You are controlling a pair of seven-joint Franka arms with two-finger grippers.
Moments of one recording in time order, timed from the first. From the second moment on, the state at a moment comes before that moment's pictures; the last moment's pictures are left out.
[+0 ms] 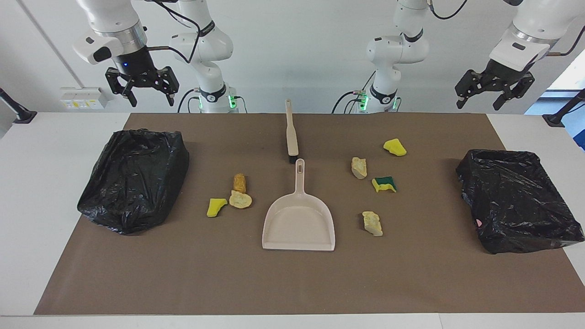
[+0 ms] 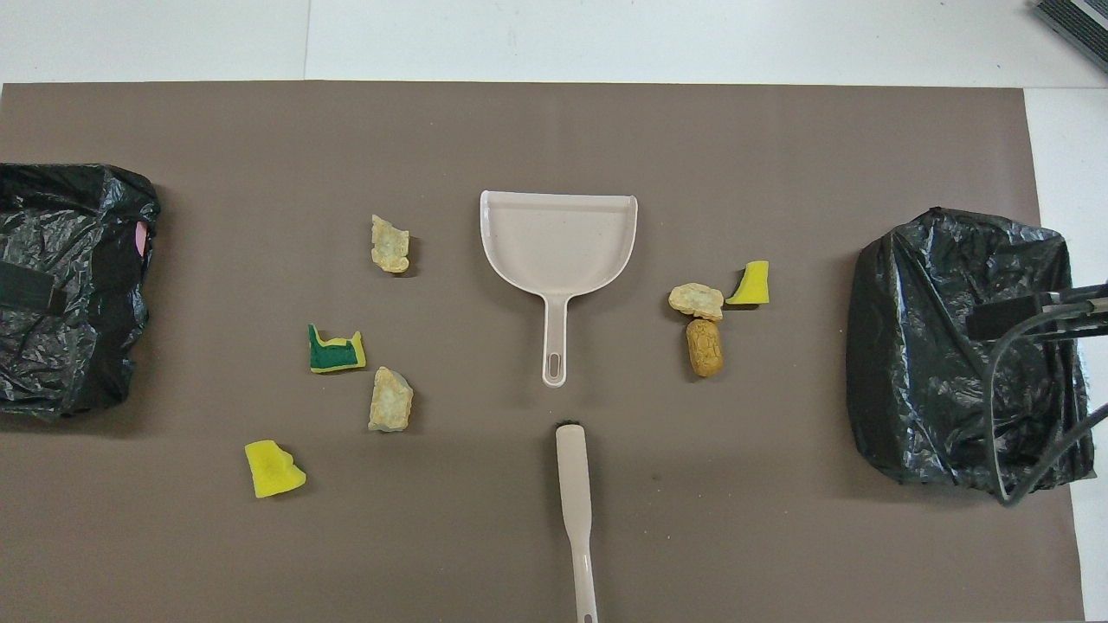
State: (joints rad) left arm -0.04 0.00 0.01 -1.42 0.02 1.40 0.10; right arm 0.03 -0.11 -0.01 -1.61 -0.03 1.51 -0.03
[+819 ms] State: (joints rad) left arm -0.04 0.00 0.01 -1.42 0.02 1.40 0.10; right arm 0.03 -0.11 -0.01 -1.61 -0.03 1.51 -0.03
